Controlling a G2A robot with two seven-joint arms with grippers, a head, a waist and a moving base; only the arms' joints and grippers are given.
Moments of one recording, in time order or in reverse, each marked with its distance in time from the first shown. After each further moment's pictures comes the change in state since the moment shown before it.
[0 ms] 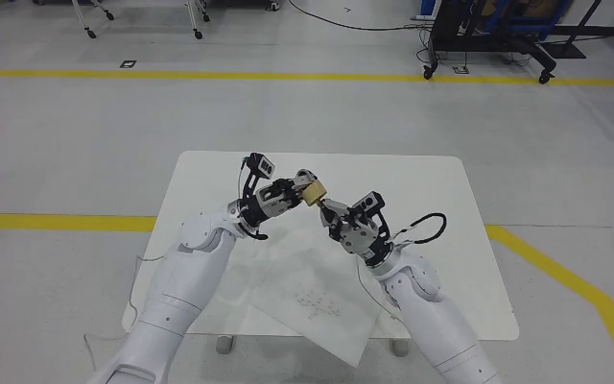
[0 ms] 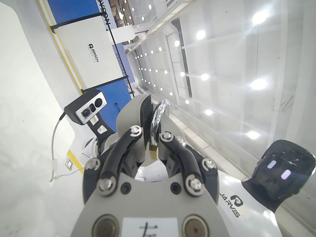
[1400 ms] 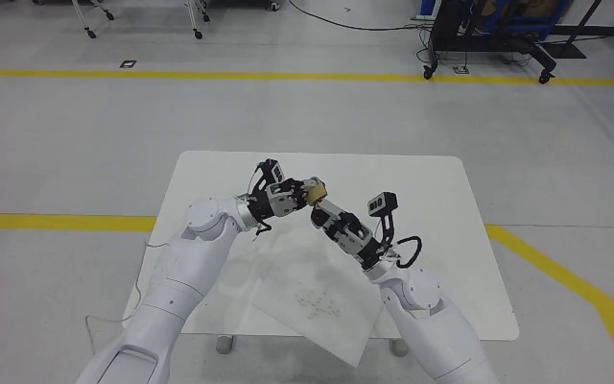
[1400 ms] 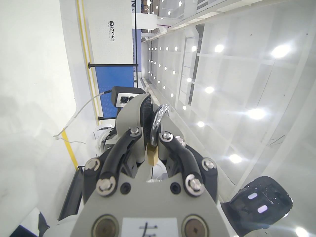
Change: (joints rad) left arm -0.104 -0.010 0.061 0.133 -0.016 0.279 -0.044; right arm -0.045 0.006 -0.017 -0.069 -0.467 -0.214 -0.277
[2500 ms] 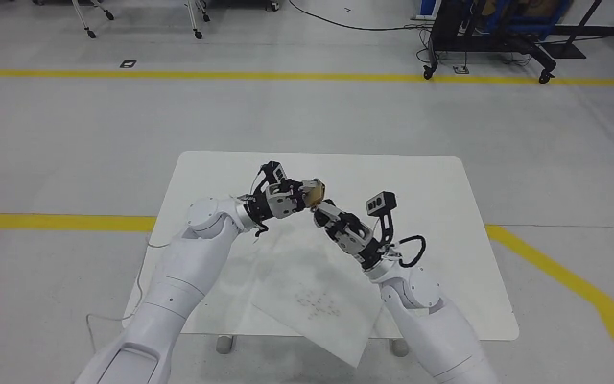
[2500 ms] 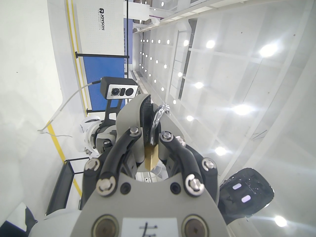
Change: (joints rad) left arm -0.011 -0.005 0.007 0.034 -0.080 0.026 -0.067; right arm 0.008 -0.002 -0.005 0.015 0.043 -0.008 0.040
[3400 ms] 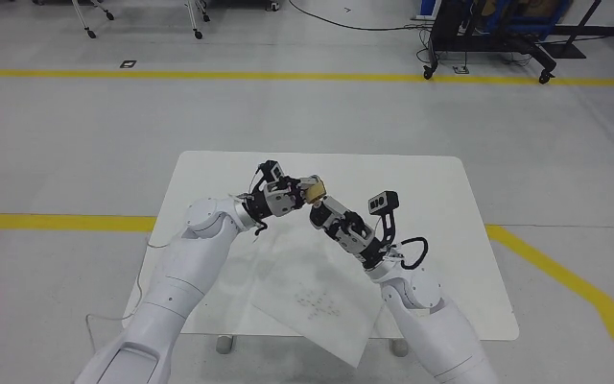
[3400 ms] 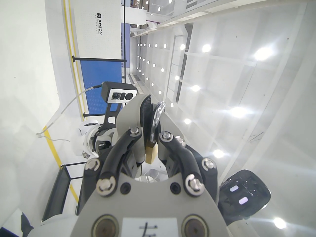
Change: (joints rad) left arm -0.003 0.000 -0.001 0.008 -0.018 -0.007 0.017; right arm -0.003 0.001 0.010 -0.005 0.003 -0.026 0.017
